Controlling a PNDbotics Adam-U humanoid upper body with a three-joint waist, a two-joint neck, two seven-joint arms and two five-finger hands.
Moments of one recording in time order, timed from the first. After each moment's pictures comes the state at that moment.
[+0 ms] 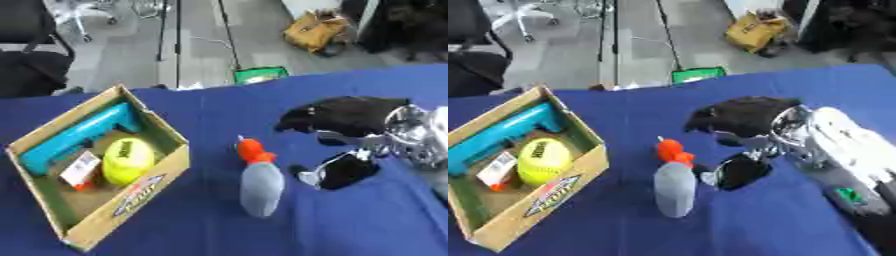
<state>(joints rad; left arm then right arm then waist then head) -0.29 0.25 0.06 -1.99 -0.55 -0.12 0.23 -0.69 -0.79 0.36 -1.98 0.89 0.10 0.91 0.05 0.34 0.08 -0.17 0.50</state>
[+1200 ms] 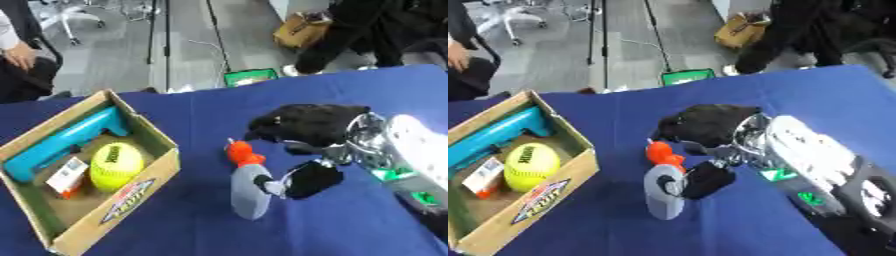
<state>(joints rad) -0.29 0.25 0.06 -1.99 -0.55 -0.12 0.23 -0.71 -0.75 0.41 -1.98 0.93 0.11 0.91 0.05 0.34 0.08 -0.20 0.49</state>
